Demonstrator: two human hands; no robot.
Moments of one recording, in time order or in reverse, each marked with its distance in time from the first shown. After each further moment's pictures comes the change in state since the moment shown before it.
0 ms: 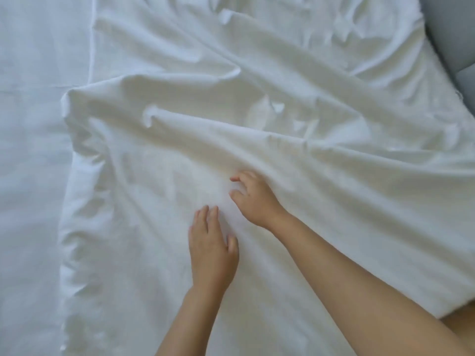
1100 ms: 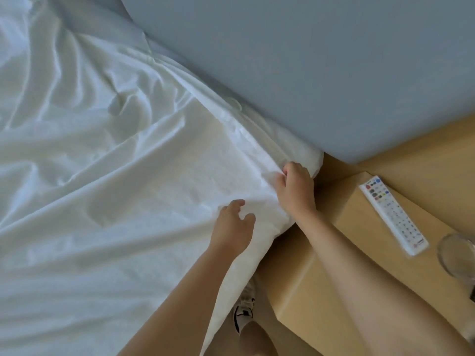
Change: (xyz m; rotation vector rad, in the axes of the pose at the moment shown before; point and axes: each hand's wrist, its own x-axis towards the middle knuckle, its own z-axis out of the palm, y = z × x) left_hand -0.141 0.410 0.427 0.261 -0.758 0.106; right_hand -0.262 0.551 -0.310 0.111 0.774 0.565
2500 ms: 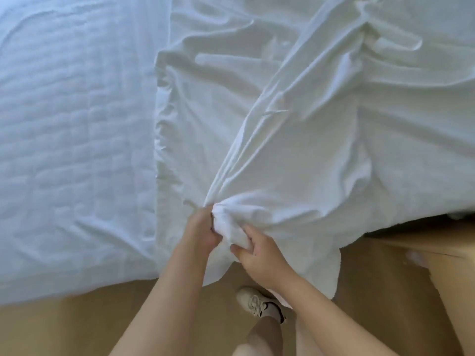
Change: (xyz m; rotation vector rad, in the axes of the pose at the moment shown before) left_hand -0.424 -0.466 -0.148 -1.506 0.570 -0.535; right_hand -0.599 -0.274 0.130 0.399 -1.196 -0.362
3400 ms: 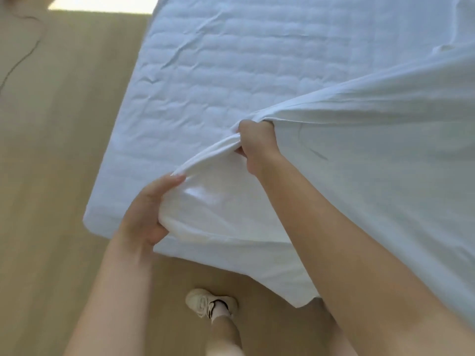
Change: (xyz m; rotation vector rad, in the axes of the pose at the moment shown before) left_hand 0.014 0.191 -0.624 -0.215 -0.265 0.380; right_hand 0.317 -0.253 0.546 0.405 0.083 0.206
